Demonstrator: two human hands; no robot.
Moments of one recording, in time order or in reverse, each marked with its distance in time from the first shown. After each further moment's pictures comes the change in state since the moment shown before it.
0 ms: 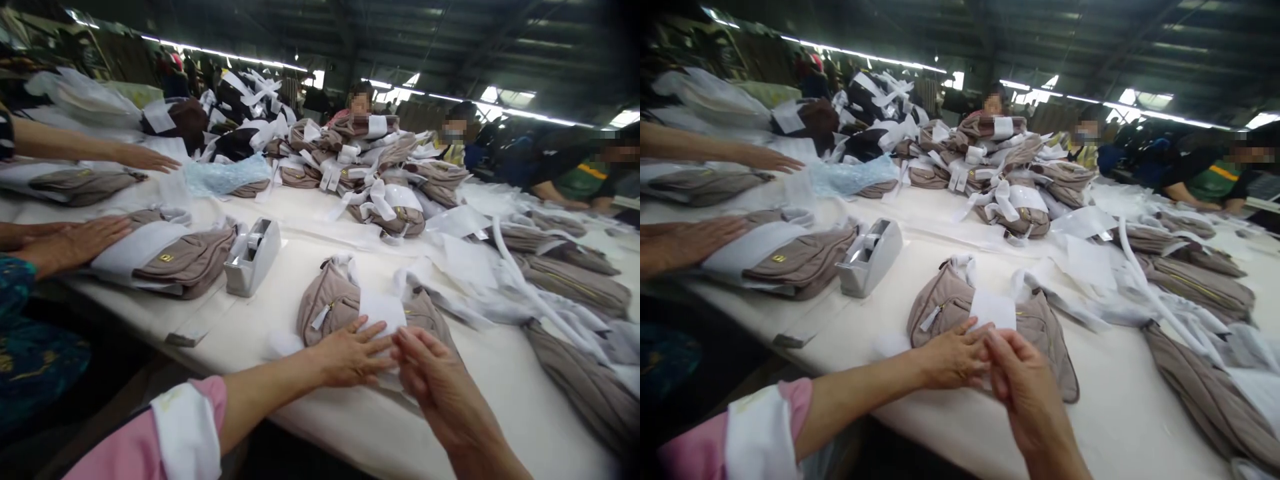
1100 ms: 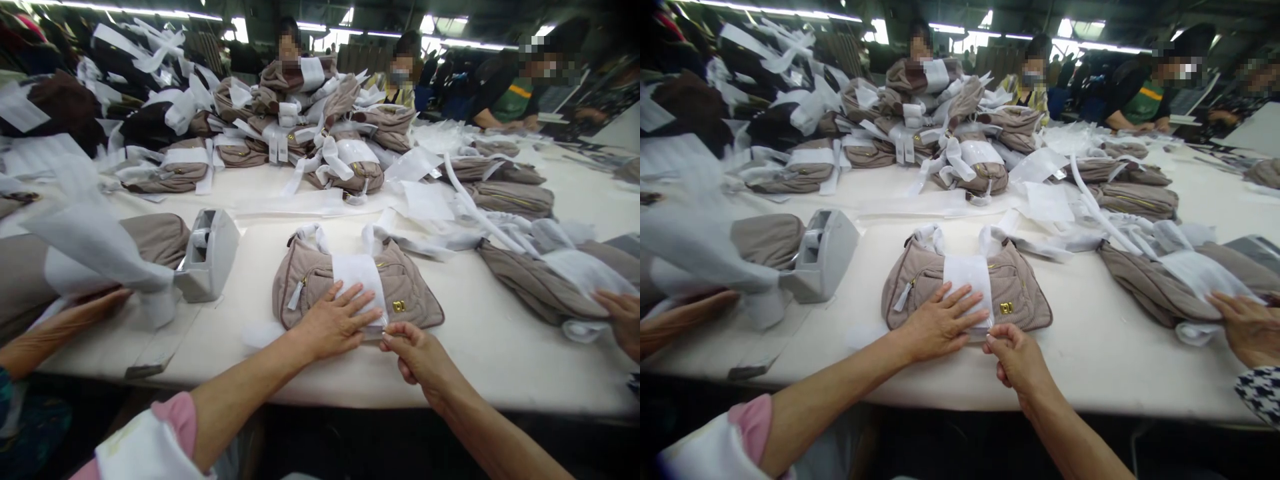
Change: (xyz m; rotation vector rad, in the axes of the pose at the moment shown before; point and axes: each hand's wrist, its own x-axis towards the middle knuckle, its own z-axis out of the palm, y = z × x) left_hand 0.011 0.001 0.003 -0.113 -0.022 0.028; right_hand -0.063 0.076 0.000 0.521 -0.134 1.036
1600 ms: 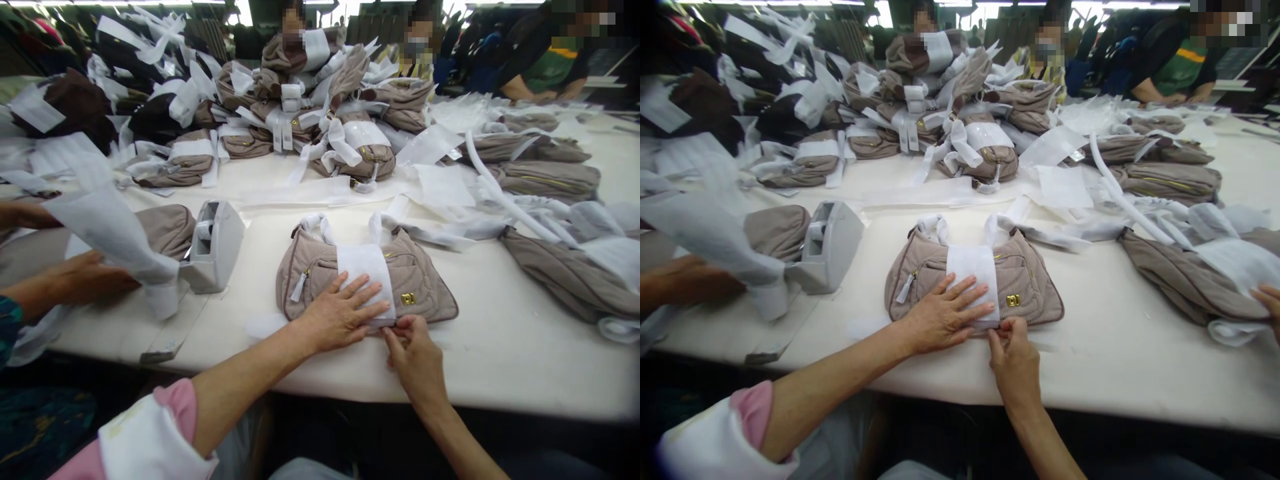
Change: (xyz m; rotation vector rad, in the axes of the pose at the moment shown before) left_hand 0.004 0.000 0.002 0.022 -0.027 0.015; right_hand 0.018 0.045 0.010 -0.442 0.343 -0.465
